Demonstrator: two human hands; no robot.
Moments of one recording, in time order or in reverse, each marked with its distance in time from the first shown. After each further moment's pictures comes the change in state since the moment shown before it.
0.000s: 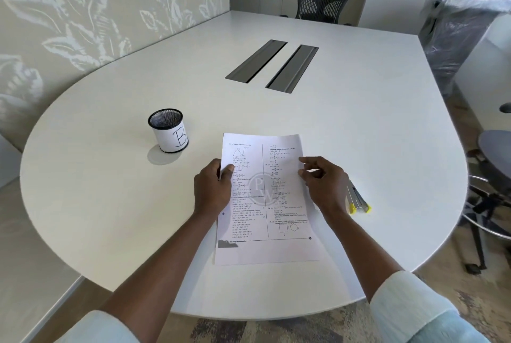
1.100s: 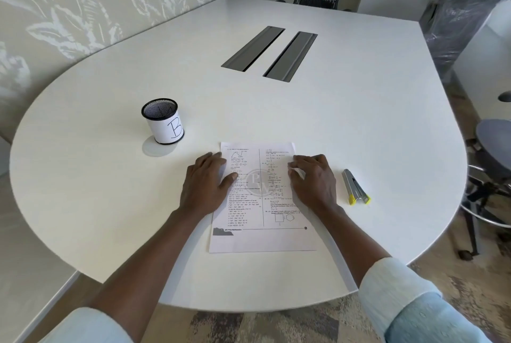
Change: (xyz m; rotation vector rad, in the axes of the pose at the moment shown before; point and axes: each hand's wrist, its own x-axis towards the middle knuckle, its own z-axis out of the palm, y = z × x) left_hand 0.004 -0.032 -0.012 0.468 -0.223 0.303; right_hand -0.002 0.024 0.019 -0.509 -0.068 -0.309
